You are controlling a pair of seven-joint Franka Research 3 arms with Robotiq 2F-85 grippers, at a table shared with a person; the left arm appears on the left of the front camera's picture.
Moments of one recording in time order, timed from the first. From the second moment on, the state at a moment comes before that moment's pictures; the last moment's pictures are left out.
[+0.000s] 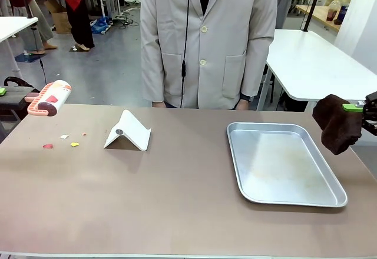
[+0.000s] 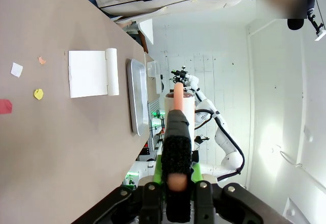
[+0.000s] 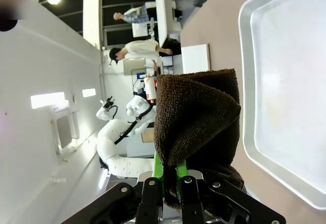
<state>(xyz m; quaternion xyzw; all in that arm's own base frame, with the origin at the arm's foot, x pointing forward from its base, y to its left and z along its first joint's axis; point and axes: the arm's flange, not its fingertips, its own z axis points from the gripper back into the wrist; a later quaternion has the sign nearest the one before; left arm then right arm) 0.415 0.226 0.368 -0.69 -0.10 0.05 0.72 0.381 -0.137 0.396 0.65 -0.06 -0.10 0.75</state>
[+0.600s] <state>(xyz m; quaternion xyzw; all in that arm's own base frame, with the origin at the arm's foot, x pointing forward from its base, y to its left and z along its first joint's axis) 0.415 0.226 0.368 -0.69 -0.10 0.05 0.72 0.381 -0.137 0.396 0.65 -0.06 -0.10 0.75</state>
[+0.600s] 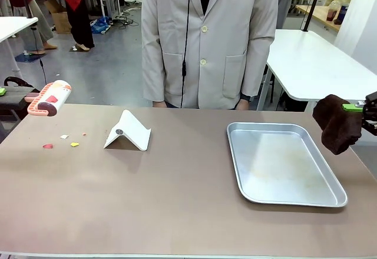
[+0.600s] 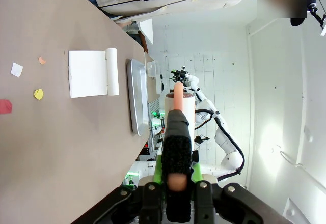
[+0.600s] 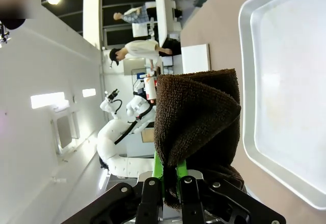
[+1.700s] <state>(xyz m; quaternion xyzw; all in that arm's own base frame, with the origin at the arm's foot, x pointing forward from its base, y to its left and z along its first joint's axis) 0.421 0.256 0.362 -0.55 -0.14 0.09 0.82 0.381 -0.137 0.396 0.65 -0.06 -0.10 0.75</state>
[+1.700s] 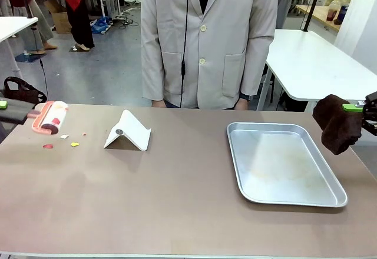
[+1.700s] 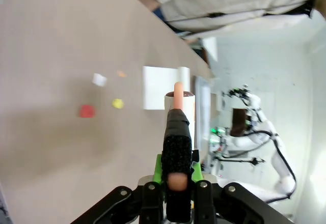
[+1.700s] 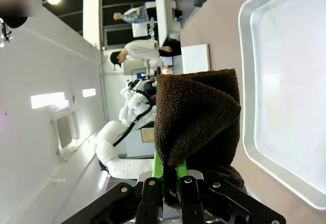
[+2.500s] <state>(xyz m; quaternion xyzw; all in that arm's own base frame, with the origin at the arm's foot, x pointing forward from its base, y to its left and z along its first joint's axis) 0.410 0.318 0.352 -0.41 -0.17 0.18 0.88 0.381 -0.137 0.396 0.65 -0.06 -0.10 0.75</state>
